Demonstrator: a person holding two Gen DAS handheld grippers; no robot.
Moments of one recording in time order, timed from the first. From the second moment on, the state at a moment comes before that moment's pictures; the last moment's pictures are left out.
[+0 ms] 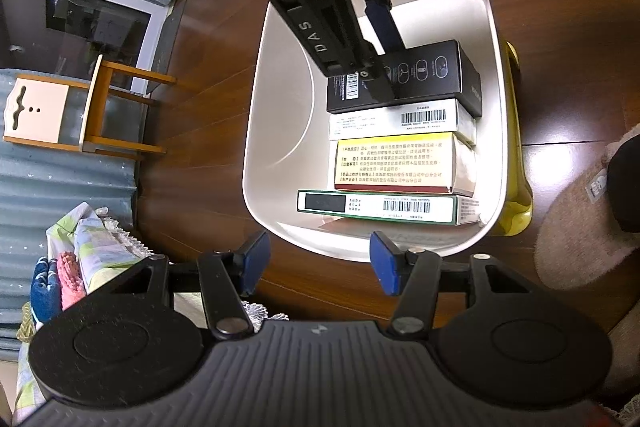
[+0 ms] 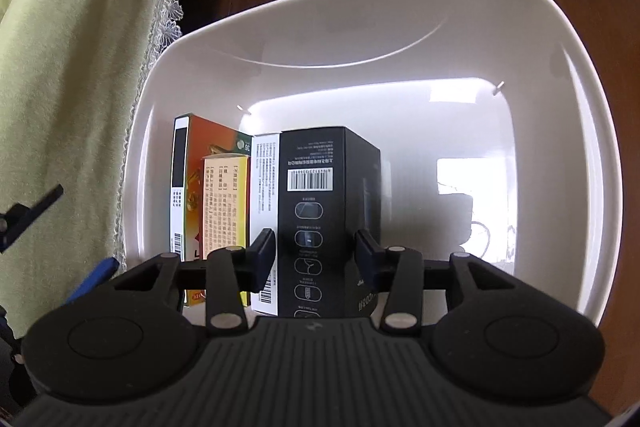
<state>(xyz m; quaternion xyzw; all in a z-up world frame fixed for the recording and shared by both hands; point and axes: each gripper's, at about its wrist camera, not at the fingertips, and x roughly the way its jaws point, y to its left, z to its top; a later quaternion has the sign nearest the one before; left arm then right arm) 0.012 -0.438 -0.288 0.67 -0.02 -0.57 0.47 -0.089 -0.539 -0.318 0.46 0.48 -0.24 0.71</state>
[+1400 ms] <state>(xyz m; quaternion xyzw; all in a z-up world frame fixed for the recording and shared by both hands) 0.018 -0.430 -0.289 0.67 -0.01 -0.56 0.48 -0.096 -0.527 -0.299 0.41 0.51 -0.25 0.72</state>
